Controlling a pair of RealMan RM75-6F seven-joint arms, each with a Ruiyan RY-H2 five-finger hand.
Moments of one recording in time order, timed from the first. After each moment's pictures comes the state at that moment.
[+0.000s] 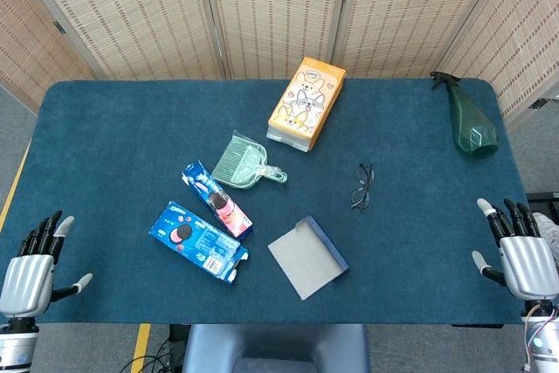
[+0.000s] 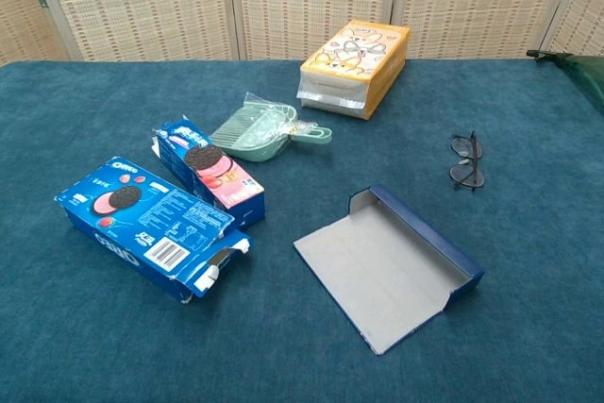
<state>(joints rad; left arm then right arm) -0.07 -1.21 -0.04 -1.64 1.50 1.53 0.18 0.07 -1.11 0.06 -1.63 -1.49 1.47 -0.11</state>
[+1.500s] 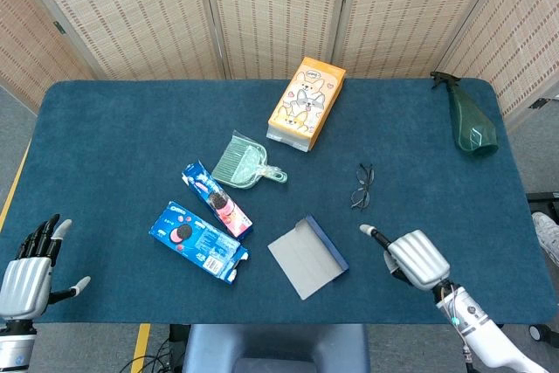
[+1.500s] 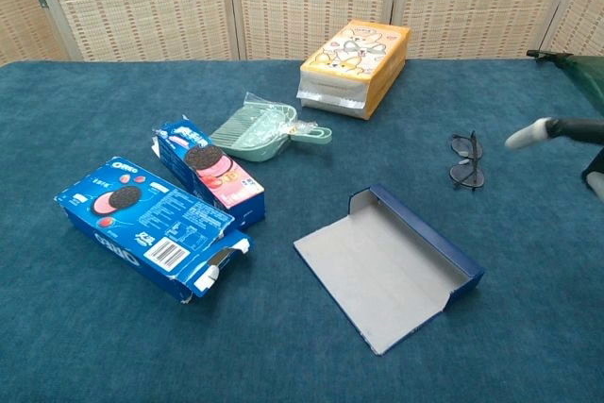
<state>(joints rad) -0.07 -1.21 -0.04 -1.62 1.49 1.52 0.14 0.35 -1.19 0.00 -1.70 -1.68 1.09 -0.15</state>
